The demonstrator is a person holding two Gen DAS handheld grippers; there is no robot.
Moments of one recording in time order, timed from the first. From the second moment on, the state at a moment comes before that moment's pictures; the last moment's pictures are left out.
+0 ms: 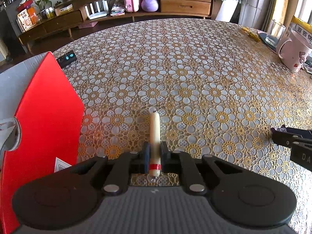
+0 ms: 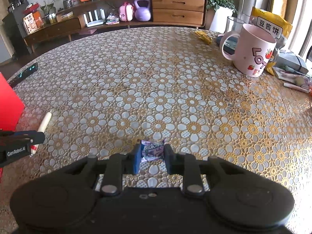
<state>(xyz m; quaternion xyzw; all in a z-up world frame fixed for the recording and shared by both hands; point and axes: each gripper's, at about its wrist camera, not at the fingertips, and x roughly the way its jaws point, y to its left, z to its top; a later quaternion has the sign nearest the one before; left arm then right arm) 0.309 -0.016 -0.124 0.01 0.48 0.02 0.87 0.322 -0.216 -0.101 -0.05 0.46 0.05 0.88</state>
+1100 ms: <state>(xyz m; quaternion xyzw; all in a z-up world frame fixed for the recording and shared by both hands) 0.221 -0.002 -0.061 0.00 0.48 -0.01 0.88 0.234 -0.182 -0.034 -0.05 0.44 0.12 0.89</state>
